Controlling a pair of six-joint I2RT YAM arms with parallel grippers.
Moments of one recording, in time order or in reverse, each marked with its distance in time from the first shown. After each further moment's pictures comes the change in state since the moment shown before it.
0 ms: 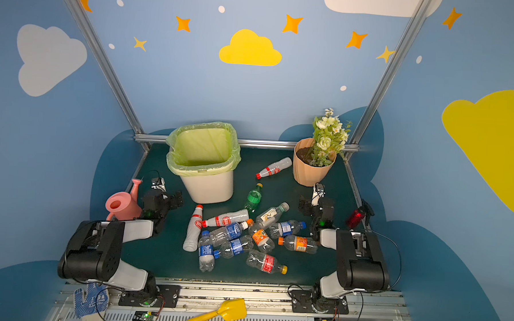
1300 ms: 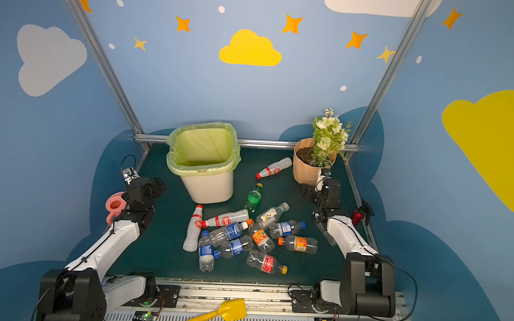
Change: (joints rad) left arm 0.008 -0.388 0.194 -0.515 -0.349 -0.234; right arm 0.001 -0.187 0.346 -0.668 -0.126 0.228
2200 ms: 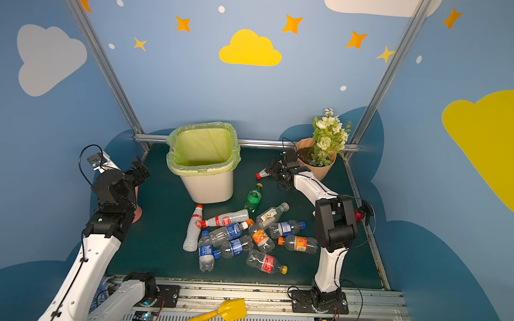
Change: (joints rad) left arm 0.000 -0.237 0.251 -0.212 0.030 0.077; right arm 0.303 0.636 0.734 -0.391 0.049 0.604
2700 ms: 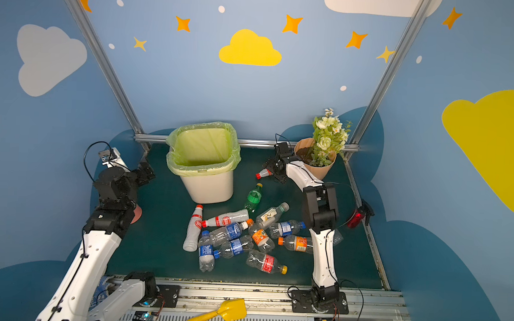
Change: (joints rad) left arm 0.000 0.029 0.018 -0.030 0.103 0.101; right arm -0.005 0.304 0.386 -0.213 0.037 0.037
